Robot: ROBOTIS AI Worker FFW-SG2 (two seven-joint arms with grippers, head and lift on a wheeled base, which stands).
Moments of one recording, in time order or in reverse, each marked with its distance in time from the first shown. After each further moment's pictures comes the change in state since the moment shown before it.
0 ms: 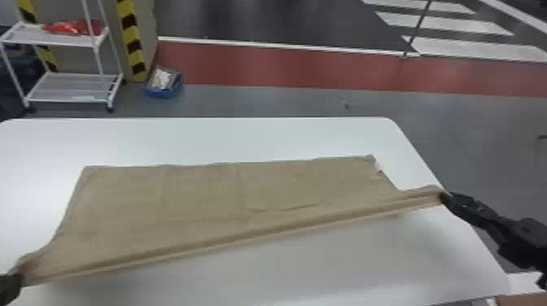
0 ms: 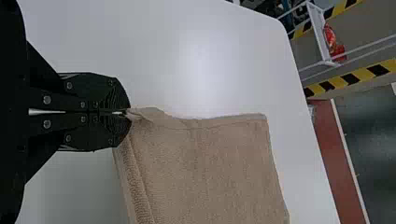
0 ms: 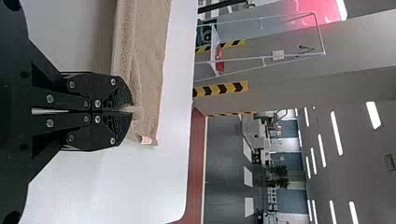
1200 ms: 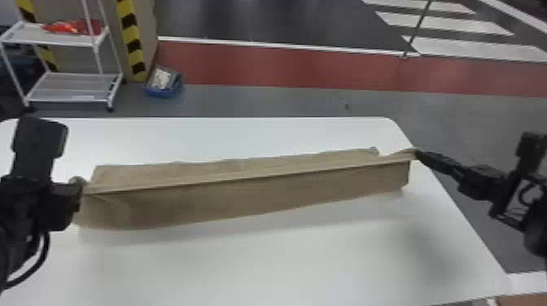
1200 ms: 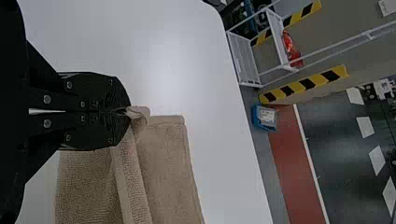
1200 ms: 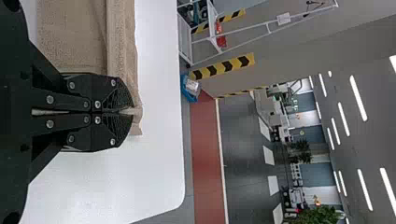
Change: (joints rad) left arm -0.504 -0.041 -0.247 0.389 -0.069 -0.028 0.094; right arm -0.437 -0.055 0.175 0.320 0.129 0.200 -0.108
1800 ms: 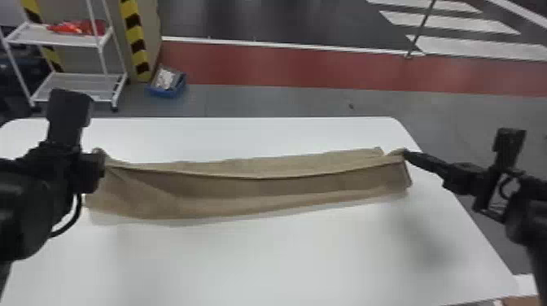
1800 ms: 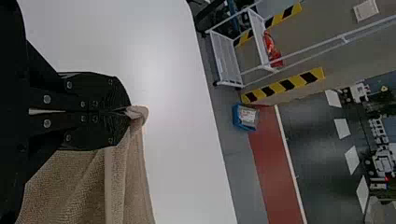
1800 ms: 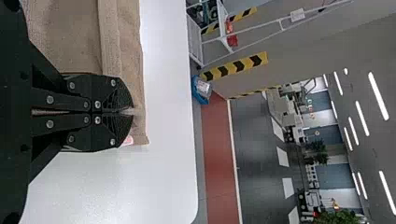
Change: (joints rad) left arm -0.158 -0.022 -0.046 0.209 0.002 -0.127 0.015; right arm -0.089 0.004 0.081 0.136 0.015 -0.026 -0.044
